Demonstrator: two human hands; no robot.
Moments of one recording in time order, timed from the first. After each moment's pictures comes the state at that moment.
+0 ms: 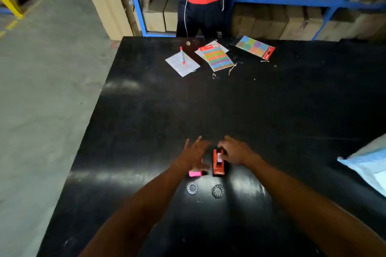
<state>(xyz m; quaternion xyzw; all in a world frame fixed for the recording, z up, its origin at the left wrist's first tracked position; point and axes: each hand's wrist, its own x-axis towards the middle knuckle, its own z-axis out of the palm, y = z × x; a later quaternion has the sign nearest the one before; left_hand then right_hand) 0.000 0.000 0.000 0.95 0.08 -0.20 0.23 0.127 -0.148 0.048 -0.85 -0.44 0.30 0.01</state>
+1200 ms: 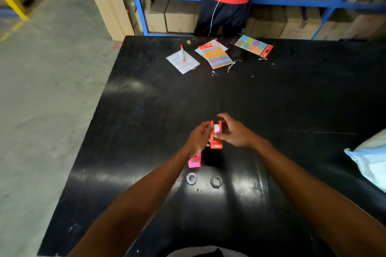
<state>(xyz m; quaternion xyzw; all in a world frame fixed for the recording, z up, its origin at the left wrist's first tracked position) 0.015 -0.027 0.060 0.72 0.27 0.00 0.63 0.134 -0.151 0.093 -0.83 -0.37 0.33 0.26</state>
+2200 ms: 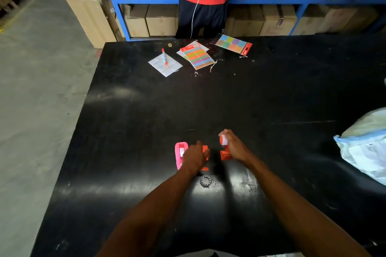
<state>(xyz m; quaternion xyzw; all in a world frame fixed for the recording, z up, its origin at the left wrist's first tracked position) 0.007 -0.083 0.023 0.90 0.29 -0.11 0.31 0.110 -0.209 0.046 -0.82 -0.15 0.31 0.46</state>
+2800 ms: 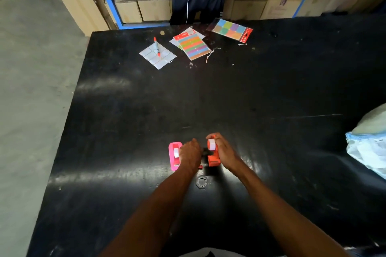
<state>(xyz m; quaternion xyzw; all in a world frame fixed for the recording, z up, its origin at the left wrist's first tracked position) 0.043 -0.080 -0.010 0.94 0.26 -0.20 0.08 0.102 -0.199 0.022 -0.78 -0.16 0.32 0.50</state>
